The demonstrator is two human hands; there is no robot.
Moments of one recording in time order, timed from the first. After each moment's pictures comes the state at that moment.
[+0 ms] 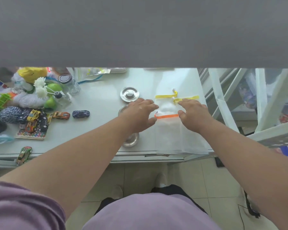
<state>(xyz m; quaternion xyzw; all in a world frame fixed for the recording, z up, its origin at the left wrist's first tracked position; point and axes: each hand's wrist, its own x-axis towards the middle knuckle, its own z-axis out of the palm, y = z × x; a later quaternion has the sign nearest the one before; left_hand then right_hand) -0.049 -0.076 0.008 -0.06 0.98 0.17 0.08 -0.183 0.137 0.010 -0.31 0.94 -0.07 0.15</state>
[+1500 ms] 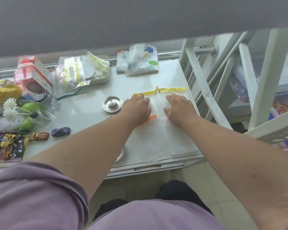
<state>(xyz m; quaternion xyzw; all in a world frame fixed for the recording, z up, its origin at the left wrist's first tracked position) -0.139 -0.059 -0.026 -0.10 0.99 0.07 0.08 -0.223 0.124 -0.033 -0.27 0.95 -0.09 0.11</state>
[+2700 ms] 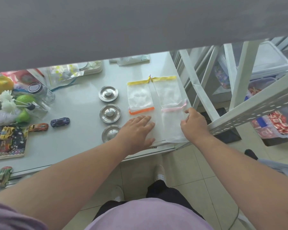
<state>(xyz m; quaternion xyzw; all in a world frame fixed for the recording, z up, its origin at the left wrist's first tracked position) -0.007 -0.011 -0.010 0.07 0.98 0.10 0.15 -0.126 0.217 -0.015 -0.06 0.96 -0.23 0.14</state>
